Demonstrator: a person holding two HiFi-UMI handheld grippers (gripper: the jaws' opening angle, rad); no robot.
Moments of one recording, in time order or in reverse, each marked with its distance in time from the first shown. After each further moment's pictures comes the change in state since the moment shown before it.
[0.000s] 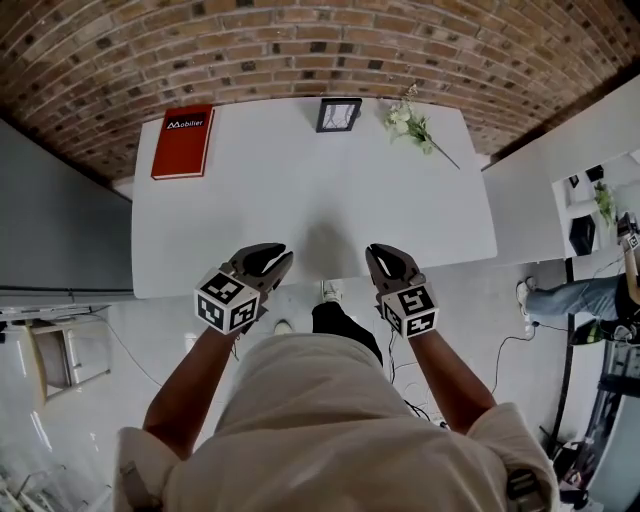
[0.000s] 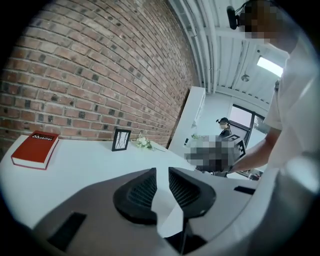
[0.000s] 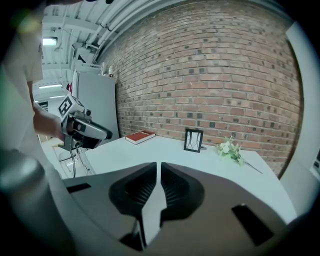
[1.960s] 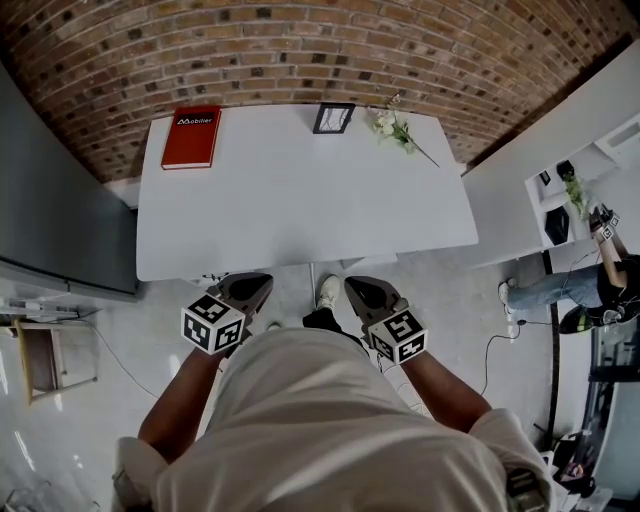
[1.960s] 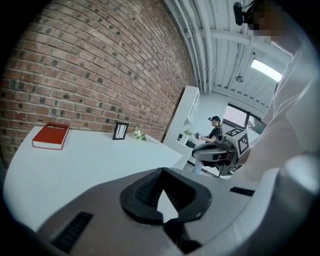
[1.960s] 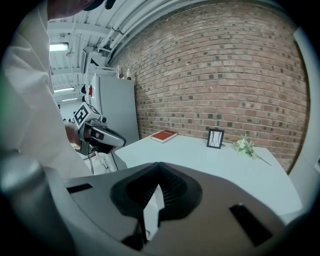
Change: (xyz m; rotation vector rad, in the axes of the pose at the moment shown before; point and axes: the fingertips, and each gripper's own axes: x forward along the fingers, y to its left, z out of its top) left arm -0.118 -0.061 -0.065 -0.017 0.041 -0.032; right arm -0.086 0.150 -0.003 -0.017 0.006 0.122
